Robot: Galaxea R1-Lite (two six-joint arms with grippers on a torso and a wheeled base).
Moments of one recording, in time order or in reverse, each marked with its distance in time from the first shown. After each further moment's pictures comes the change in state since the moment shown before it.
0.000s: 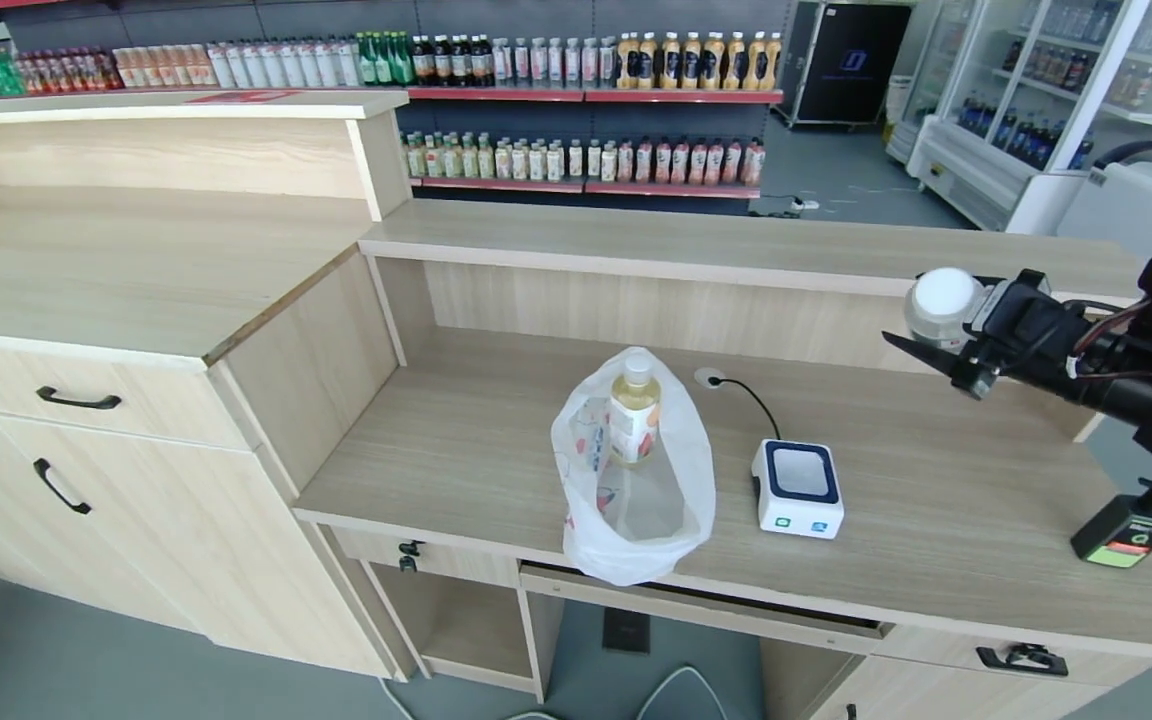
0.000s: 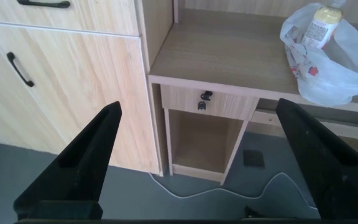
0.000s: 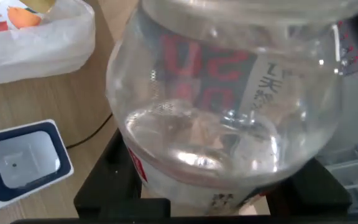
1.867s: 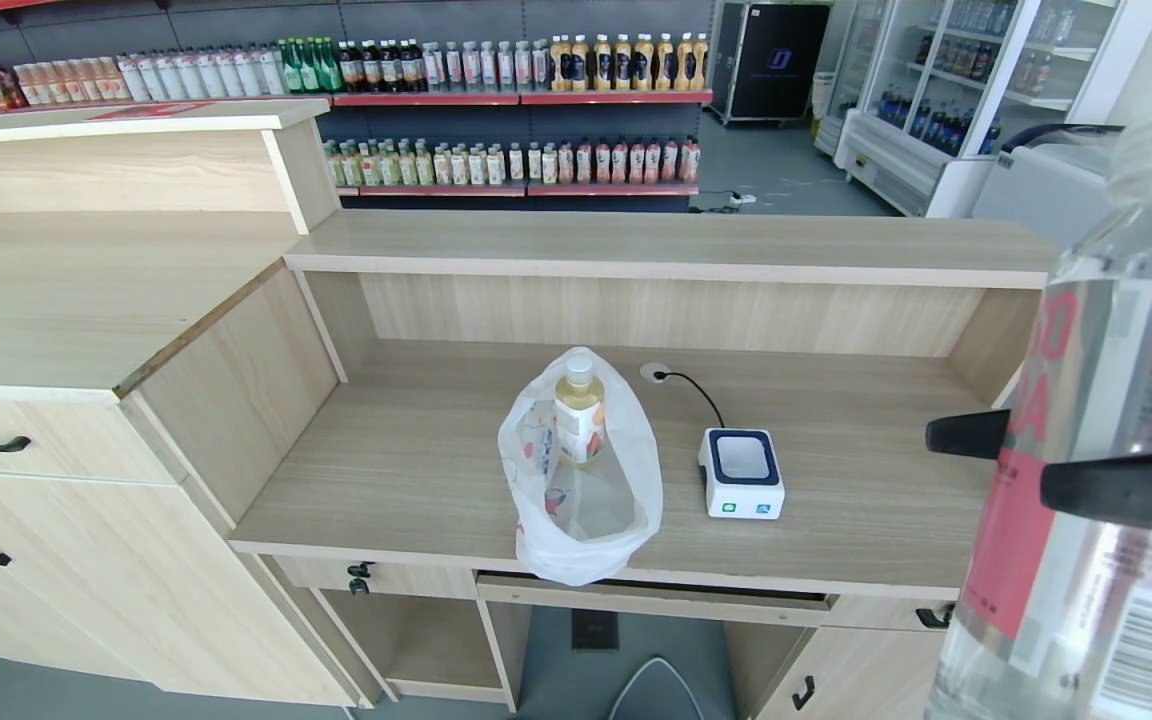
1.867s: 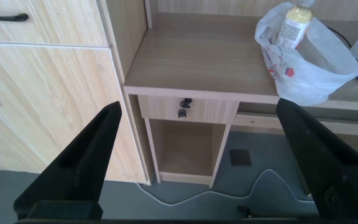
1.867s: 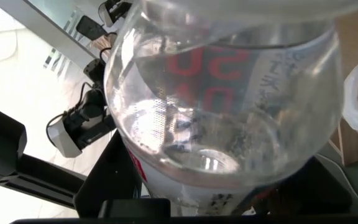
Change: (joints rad) left arm 0.000 0.000 0.000 0.000 0.000 0.000; right arm 0.673 -0.695 -0.025 0.904 0.152 1.357
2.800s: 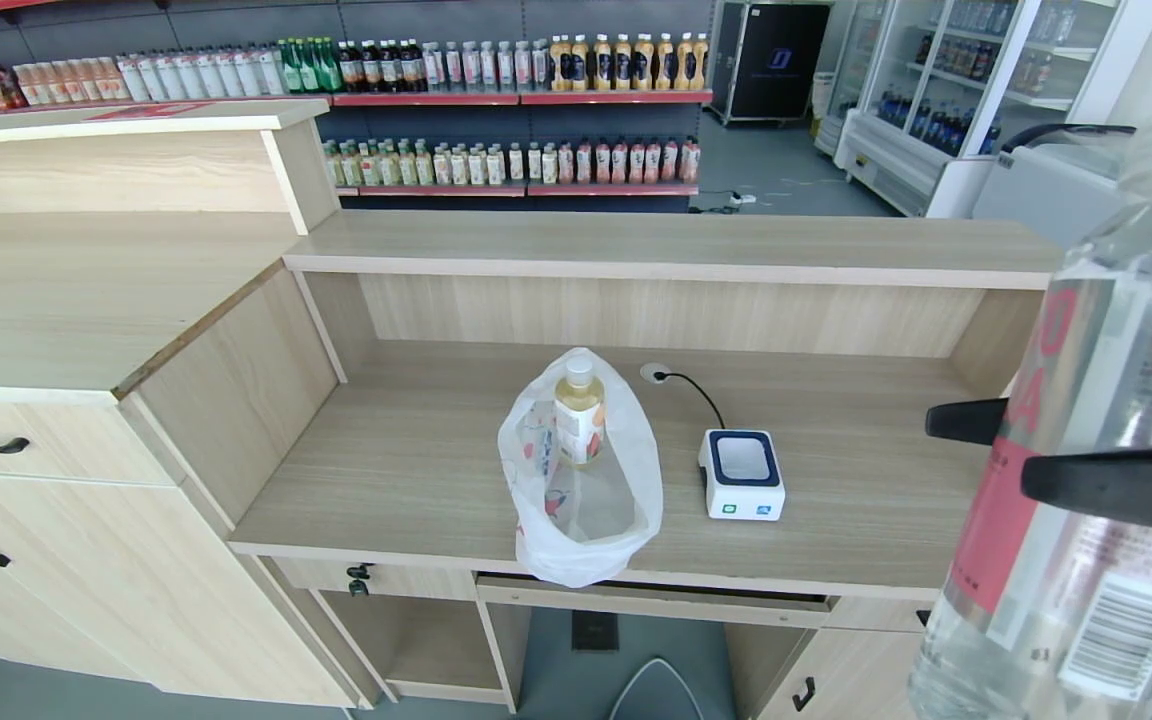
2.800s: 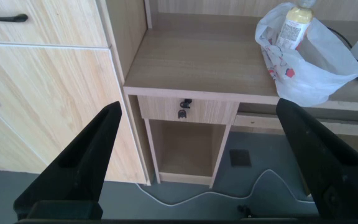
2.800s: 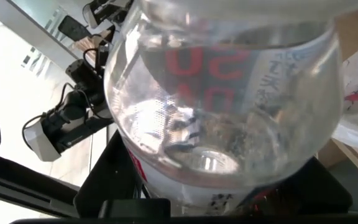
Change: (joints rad) left arm 0.000 0.000 0.000 0.000 0.000 0.000; right arm -0.007 -0.011 0.019 -0.023 -0.041 -0.058
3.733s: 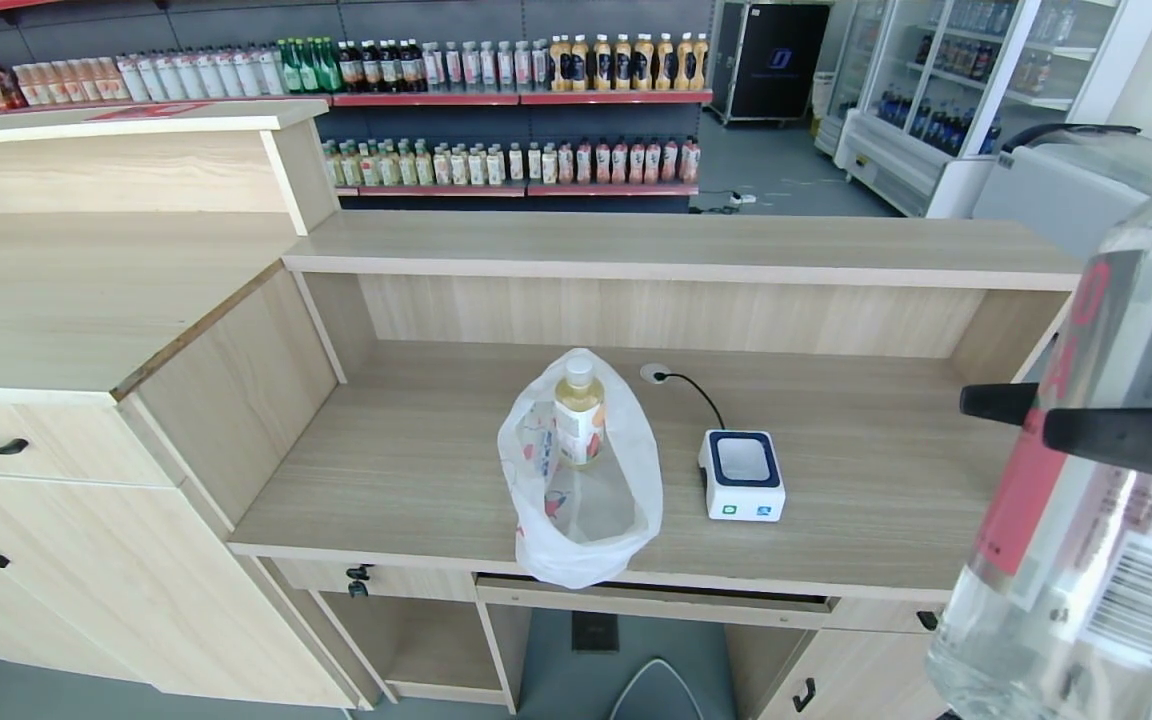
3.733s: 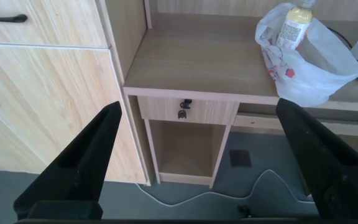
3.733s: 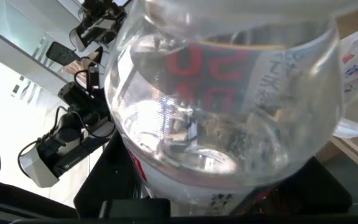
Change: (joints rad) left arm 0.000 0.000 0.000 0.000 0.000 0.000; right arm -0.001 -0.044 0.014 -0.004 -0.109 0.085
